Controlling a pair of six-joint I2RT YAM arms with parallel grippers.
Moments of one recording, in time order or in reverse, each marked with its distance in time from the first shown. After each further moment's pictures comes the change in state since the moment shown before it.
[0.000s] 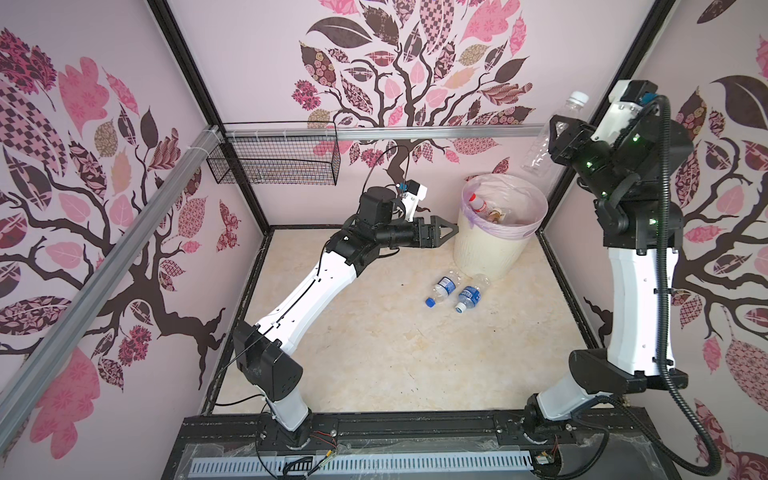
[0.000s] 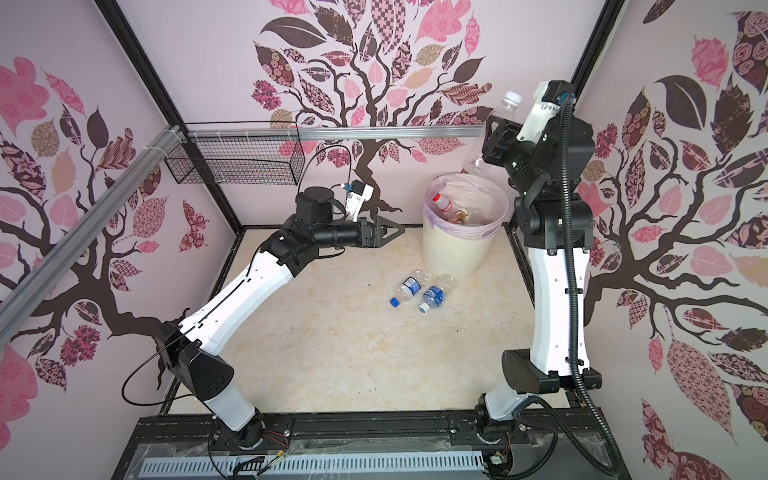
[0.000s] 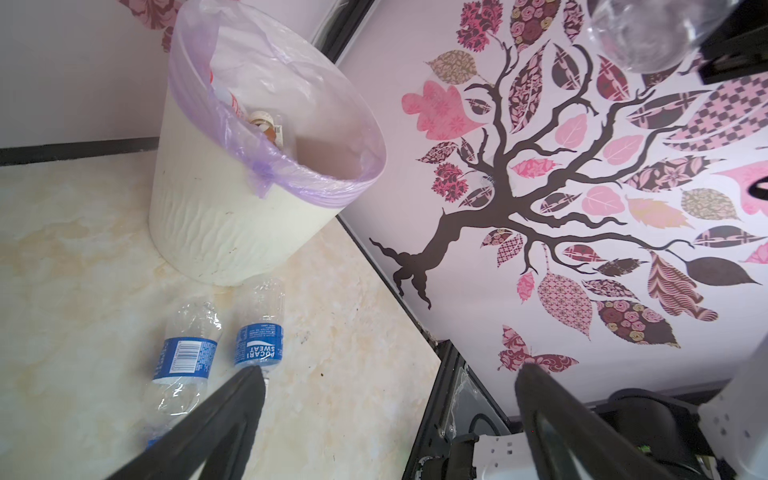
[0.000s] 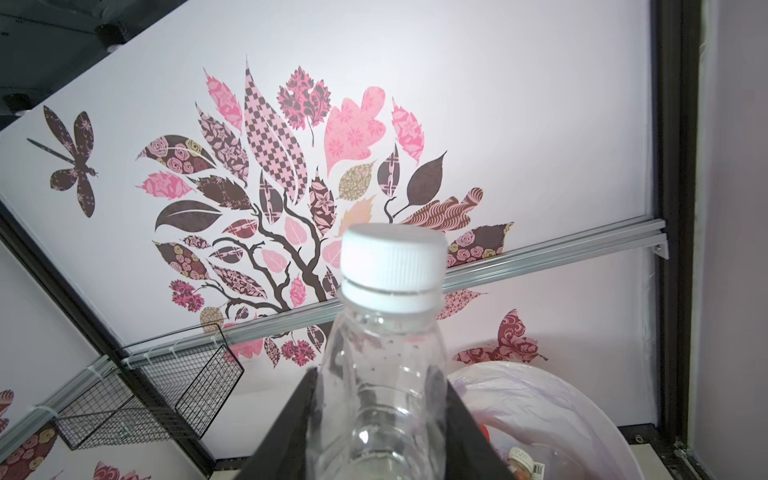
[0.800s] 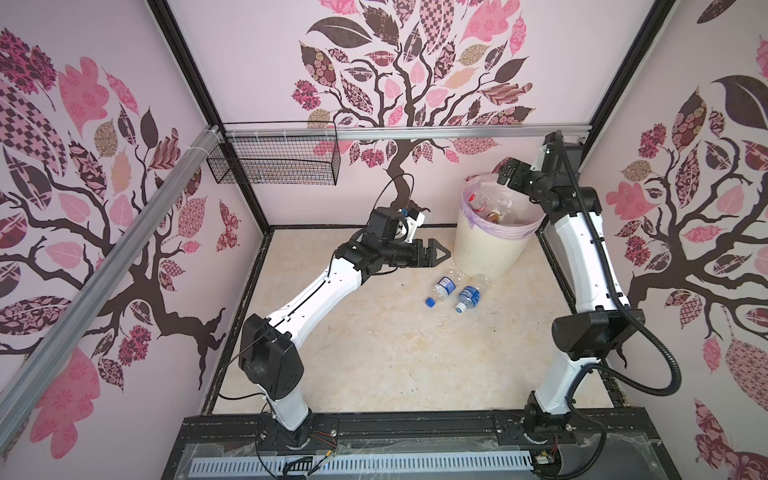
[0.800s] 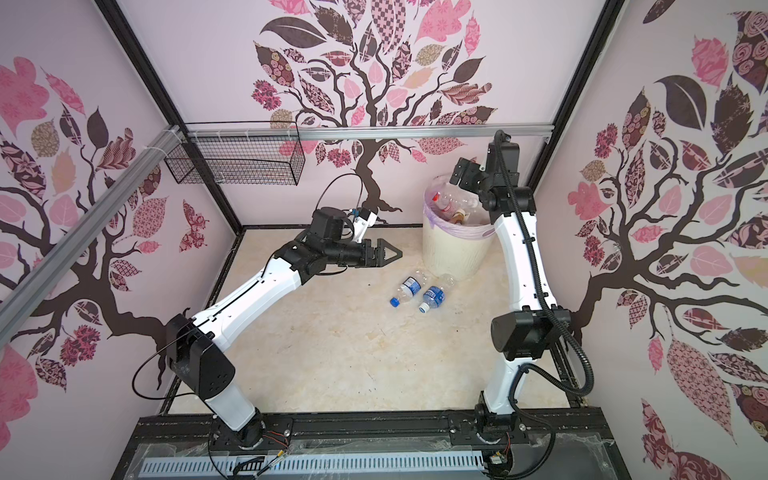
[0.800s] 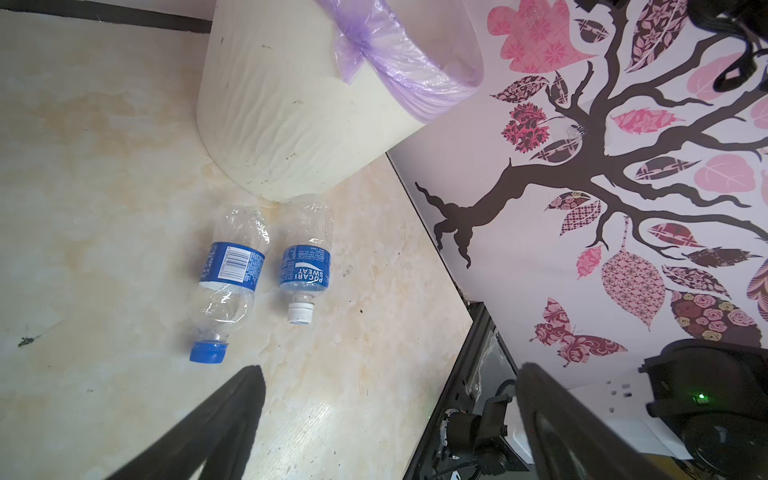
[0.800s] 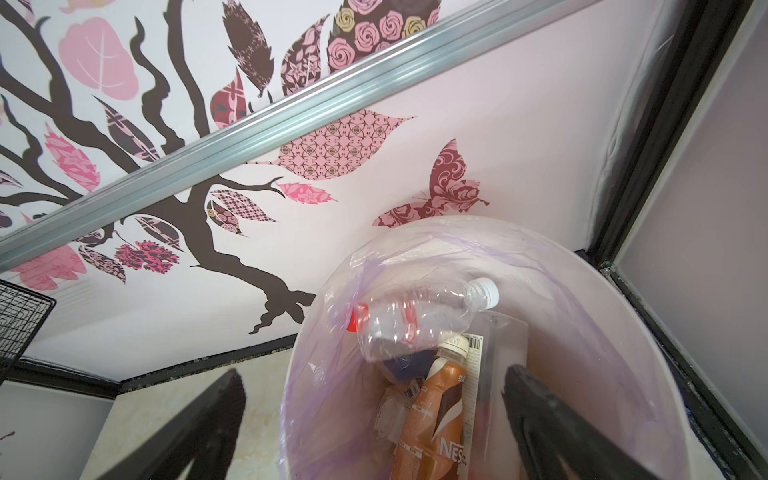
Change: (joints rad) left arm 0.000 -0.020 -0.181 -0.043 -0.022 0.019; right arm -0.018 0.230 -0.139 -0.087 0.040 0.007
